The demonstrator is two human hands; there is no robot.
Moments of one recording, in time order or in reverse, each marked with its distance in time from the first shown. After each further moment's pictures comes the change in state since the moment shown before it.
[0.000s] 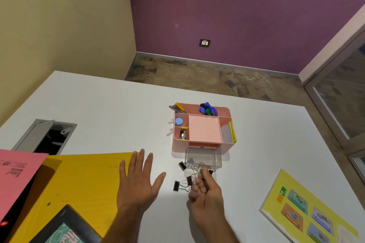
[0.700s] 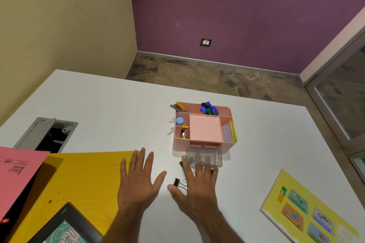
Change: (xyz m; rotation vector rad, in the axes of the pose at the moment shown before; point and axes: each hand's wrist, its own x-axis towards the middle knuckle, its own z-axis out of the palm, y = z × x) left_hand 0.001 0.000 0.002 0.011 -0.004 -0.004; right_hand 0.051 0.025 -0.030 -1.827 -0.091 -1.347
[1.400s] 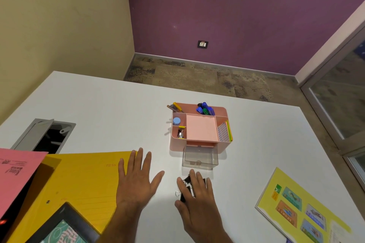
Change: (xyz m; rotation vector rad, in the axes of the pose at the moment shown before) left_hand 0.001 0.002 0.000 0.037 -0.042 0.012; right_hand -0.044 0.013 -0.009 -0.054 -0.270 -0.038
